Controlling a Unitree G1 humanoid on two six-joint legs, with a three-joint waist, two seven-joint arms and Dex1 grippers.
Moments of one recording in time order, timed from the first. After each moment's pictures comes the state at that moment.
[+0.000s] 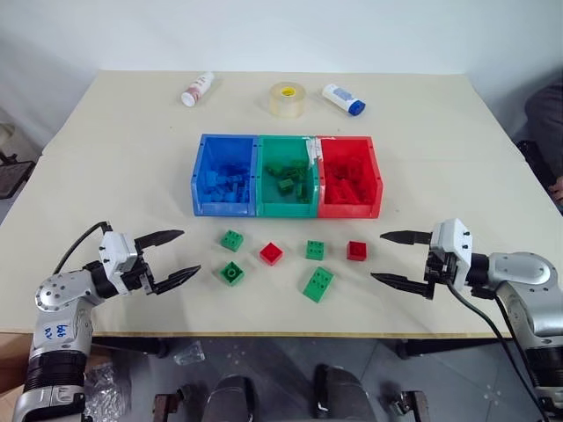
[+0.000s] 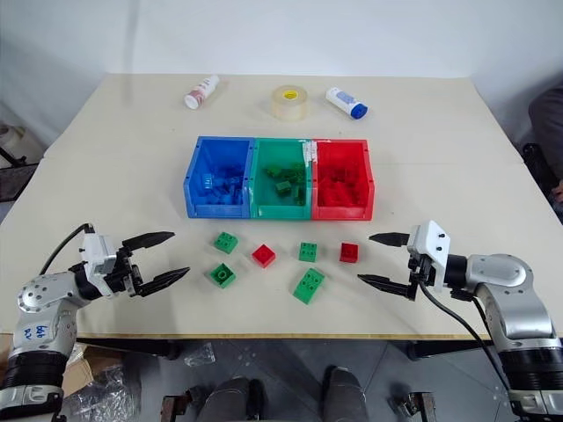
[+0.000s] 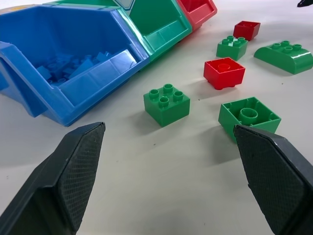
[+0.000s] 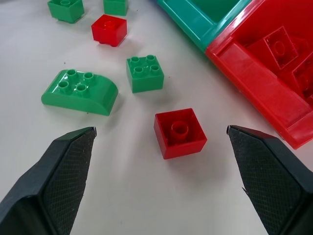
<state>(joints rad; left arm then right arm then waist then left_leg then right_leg) -0.23 0.64 0.25 0.36 -0.44 -0.21 -1.20 -0.23 -0.78 -0.09 0.04 0.41 0.09 1.20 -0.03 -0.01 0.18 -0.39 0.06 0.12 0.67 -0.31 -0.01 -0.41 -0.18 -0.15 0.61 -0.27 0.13</state>
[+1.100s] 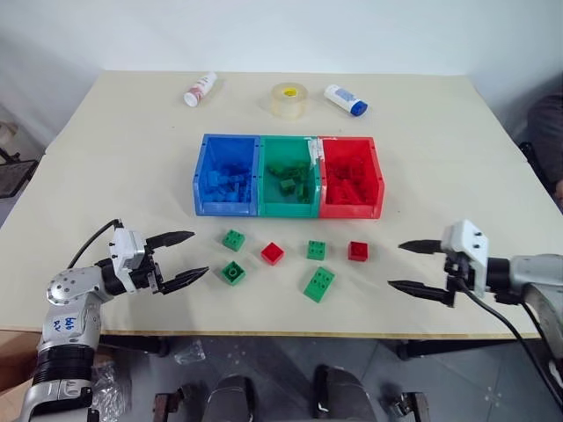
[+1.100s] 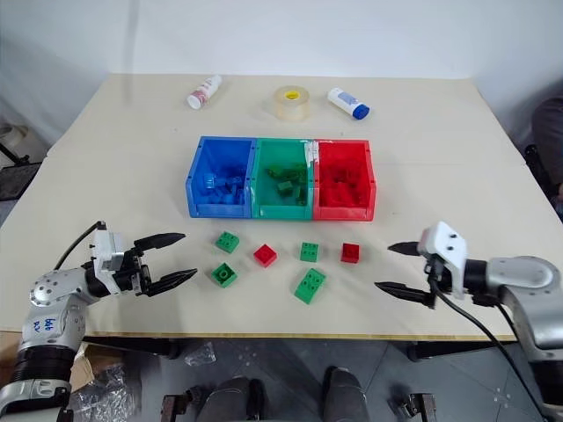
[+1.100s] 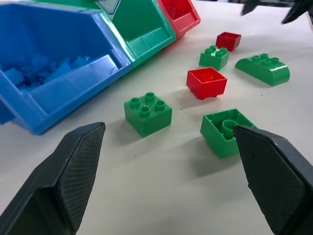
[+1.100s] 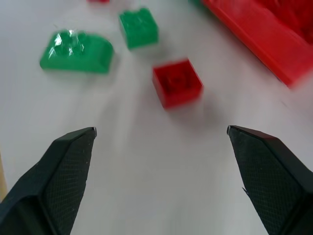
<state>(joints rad) -0.25 0.61 0.23 0.35 -0.45 -0.16 -1.25 -0.25 -0.85 -0.06 -0.04 0.38 0.32 1.17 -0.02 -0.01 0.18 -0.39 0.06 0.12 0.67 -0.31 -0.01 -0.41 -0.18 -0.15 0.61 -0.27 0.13</state>
